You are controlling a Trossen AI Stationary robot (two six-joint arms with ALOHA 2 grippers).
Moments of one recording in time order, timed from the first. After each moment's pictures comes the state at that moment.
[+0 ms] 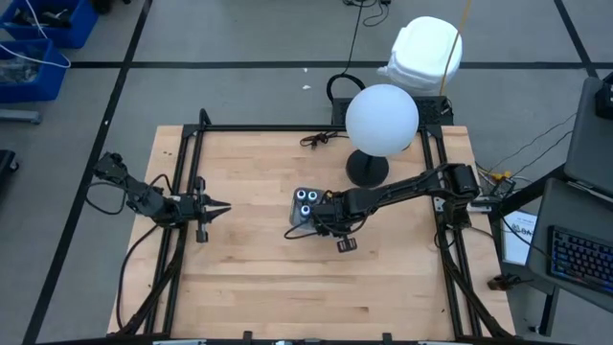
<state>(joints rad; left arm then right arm) -0.62 0.08 0.13 -0.05 -0.73 0.18 0.10 1.91 1.37 -0.85 0.02 -0.13</state>
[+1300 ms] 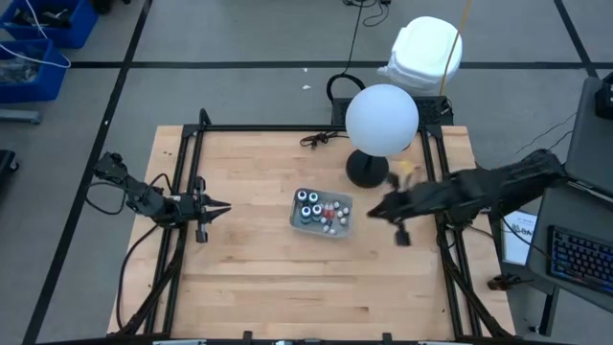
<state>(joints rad) -0.62 0.08 0.13 -0.05 -0.72 0.14 0.28 0.98 0.98 -0.60 0.18 0.09</state>
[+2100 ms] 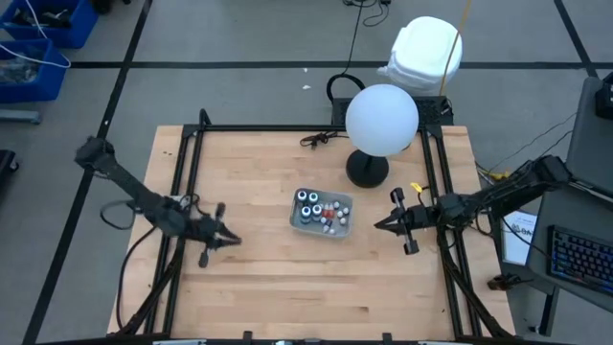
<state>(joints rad) -0.66 0.61 0.14 0.23 -0.41 -0.19 0.31 0.71 0.03 0.79 0.10 -0.07</state>
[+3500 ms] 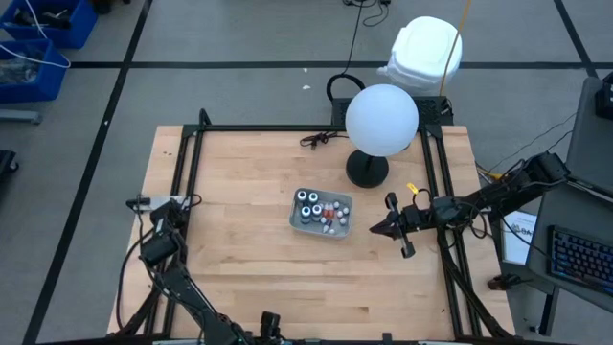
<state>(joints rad) -0.92 2.26 1.69 -0.50 -0.40 -0.58 0.32 0.89 0.04 0.91 0.10 0.09</state>
